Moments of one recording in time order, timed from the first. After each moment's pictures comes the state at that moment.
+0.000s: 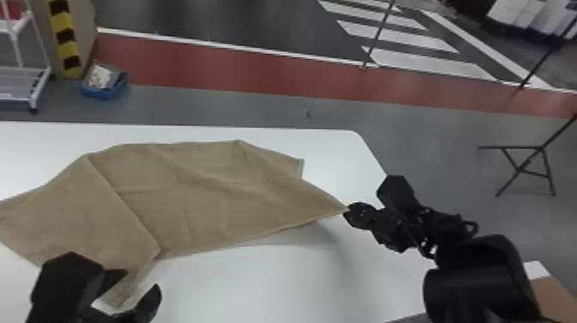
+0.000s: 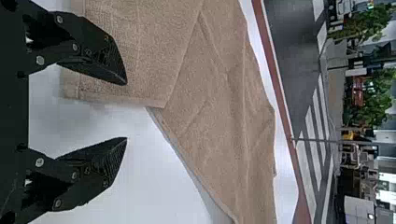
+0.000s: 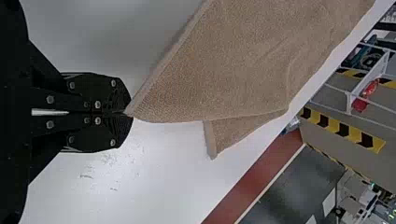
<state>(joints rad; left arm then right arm) 0.49 0.04 -0.24 -2.25 -0.38 0.75 -0.44 0.12 -0.19 -0.35 -1.84 0.69 0.31 1.04</state>
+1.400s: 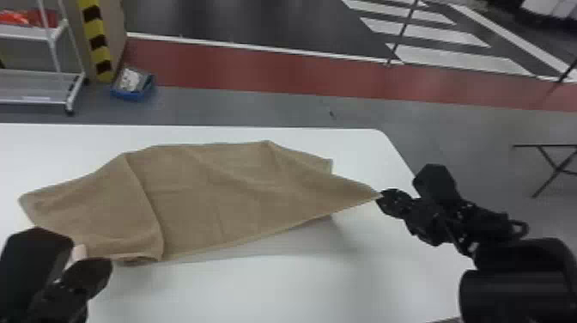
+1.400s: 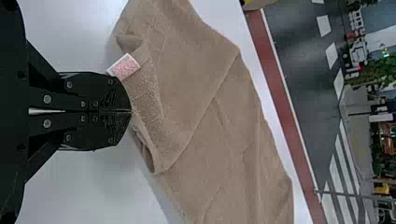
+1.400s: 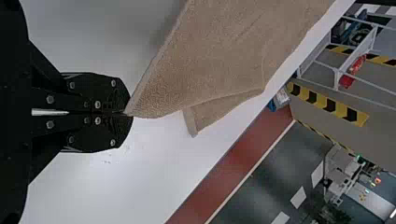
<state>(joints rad) 0.47 0.07 -0.12 -2.38 -0.42 0.92 -0.41 0.14 -0.15 -0.35 -1.97 0.69 0.37 0.98</state>
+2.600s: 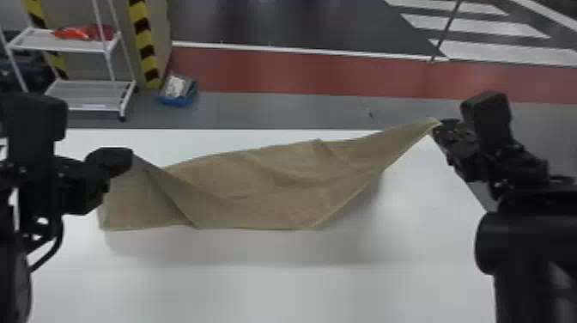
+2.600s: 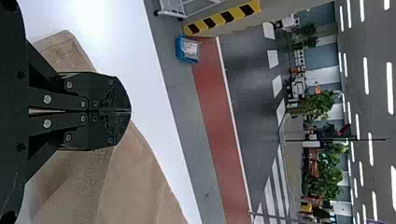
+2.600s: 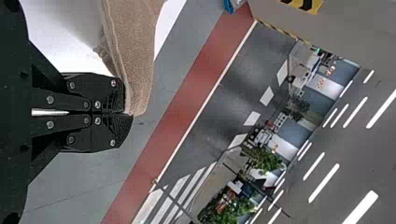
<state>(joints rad) 0.00 0.04 0.05 -2.22 -0.33 1.01 -0.52 -0.11 -0.05 -0.27 -1.96 0.72 0.54 0.62</state>
